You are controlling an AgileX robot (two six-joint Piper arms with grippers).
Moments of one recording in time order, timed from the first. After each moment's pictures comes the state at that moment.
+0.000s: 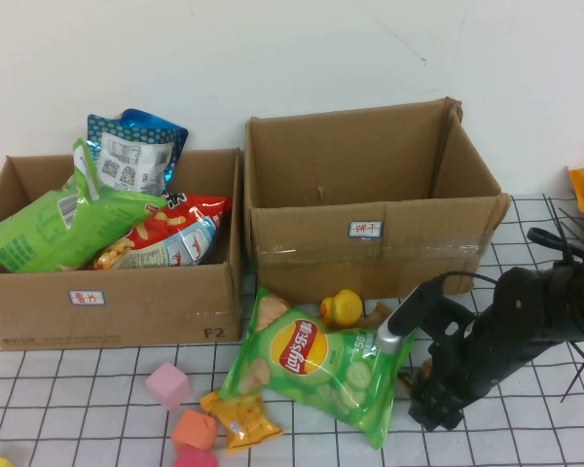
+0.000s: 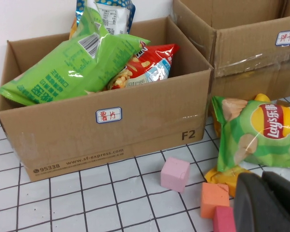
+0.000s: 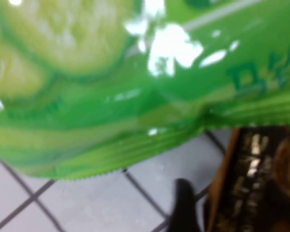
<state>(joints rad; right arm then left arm) 0.44 2.04 -1.06 0.37 0.37 -0.75 -0.09 0.06 -0.37 -0.30 0.72 0.28</state>
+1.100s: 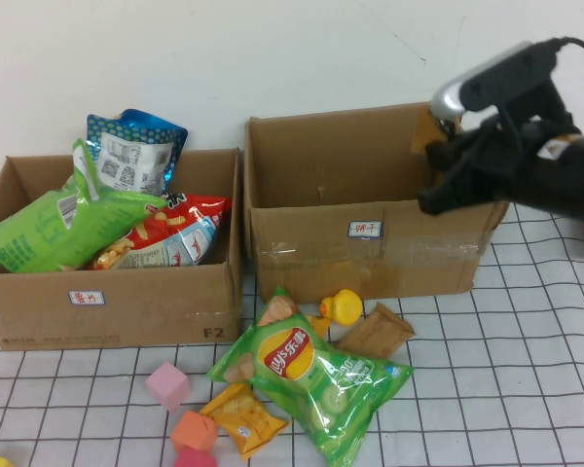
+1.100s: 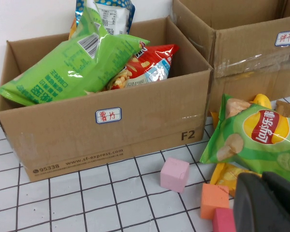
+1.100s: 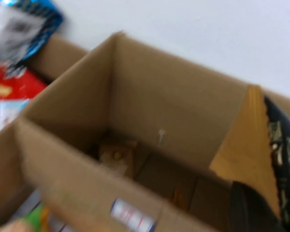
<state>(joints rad) 0.44 1.59 -1.10 0.50 0.01 -0.68 -0.09 0.06 -0.37 -0.30 0.72 0.28</state>
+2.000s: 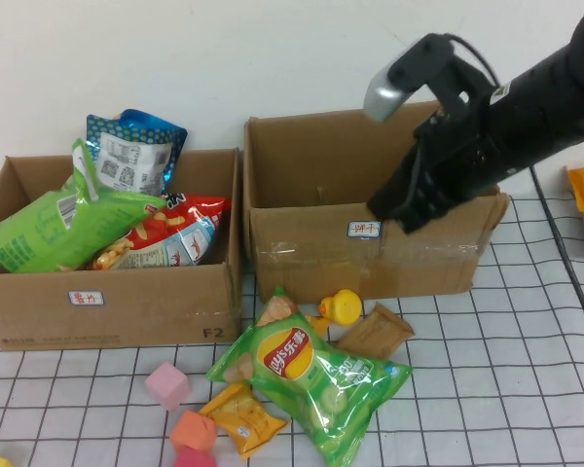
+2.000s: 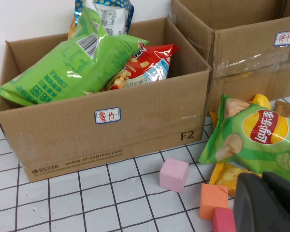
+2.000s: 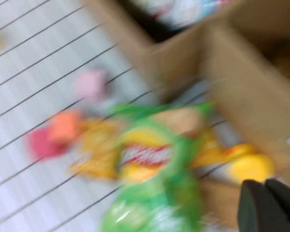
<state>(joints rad) 0.41 1.77 -1.57 0.54 0.90 -0.79 -0.09 0.06 -0.37 -0.30 0.72 0.28</state>
